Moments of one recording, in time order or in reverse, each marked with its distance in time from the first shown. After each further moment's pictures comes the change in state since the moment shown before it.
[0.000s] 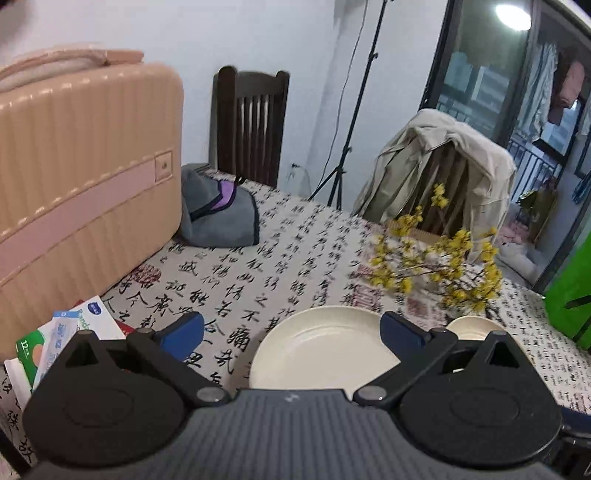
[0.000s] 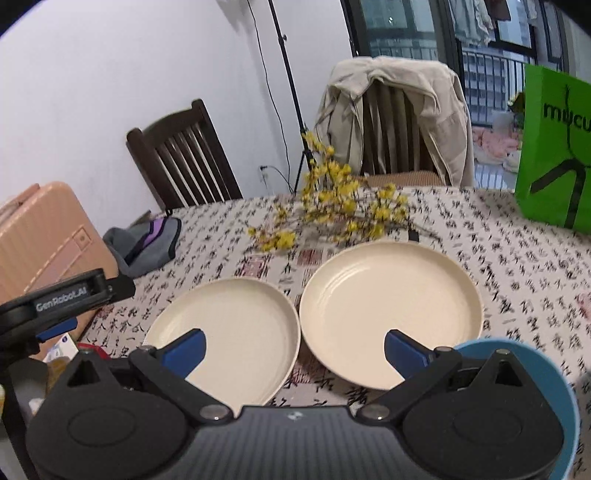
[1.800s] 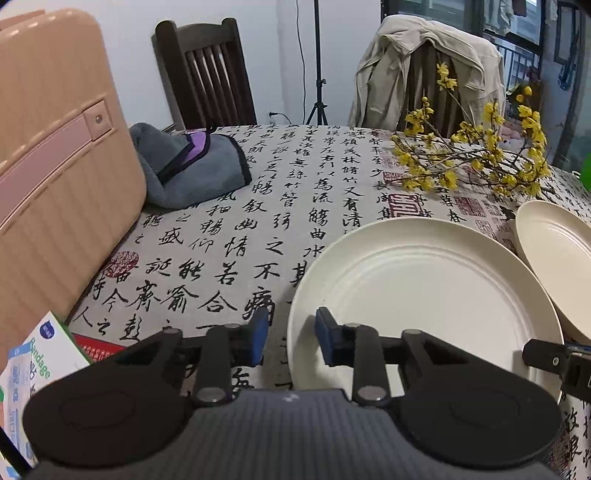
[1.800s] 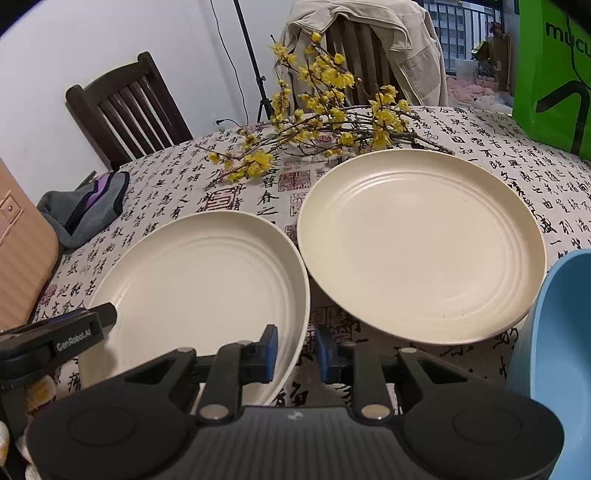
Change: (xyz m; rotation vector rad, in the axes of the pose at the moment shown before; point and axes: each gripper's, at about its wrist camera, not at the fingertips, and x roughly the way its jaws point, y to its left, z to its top) left arm 0.083 0.005 -0.032 0.309 0.143 0.040; right arm 0.092 0.015 -0.028 0.107 0.121 -0.112
